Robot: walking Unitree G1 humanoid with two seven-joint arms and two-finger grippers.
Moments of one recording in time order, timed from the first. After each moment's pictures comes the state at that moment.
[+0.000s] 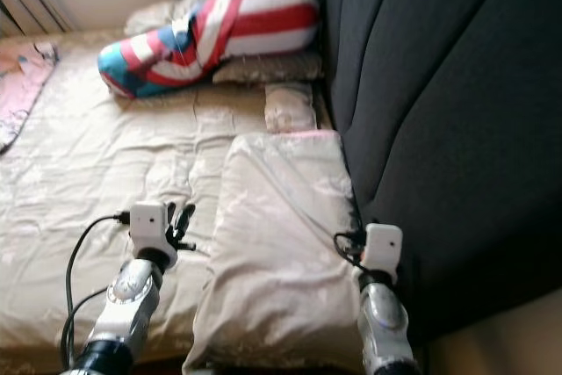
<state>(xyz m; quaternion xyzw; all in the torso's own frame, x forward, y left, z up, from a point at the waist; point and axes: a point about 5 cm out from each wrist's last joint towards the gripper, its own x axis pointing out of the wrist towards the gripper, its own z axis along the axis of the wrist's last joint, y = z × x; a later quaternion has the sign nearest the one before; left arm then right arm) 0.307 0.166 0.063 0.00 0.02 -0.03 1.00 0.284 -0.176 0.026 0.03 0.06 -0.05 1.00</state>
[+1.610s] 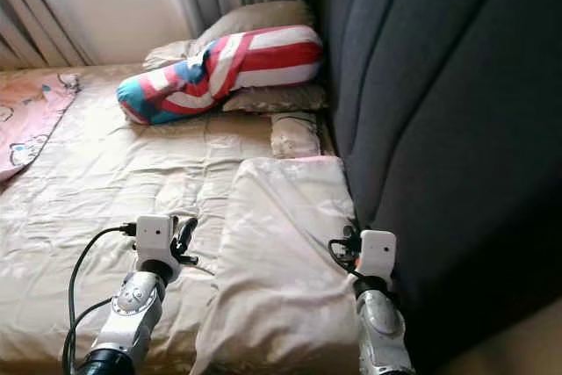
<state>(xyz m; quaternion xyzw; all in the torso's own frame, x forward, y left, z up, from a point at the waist) 0.300 0.163 0.047 0.01 0.05 -0.03 1.00 0.278 -0.164 0.020 0.04 0.08 -0.02 1.00</state>
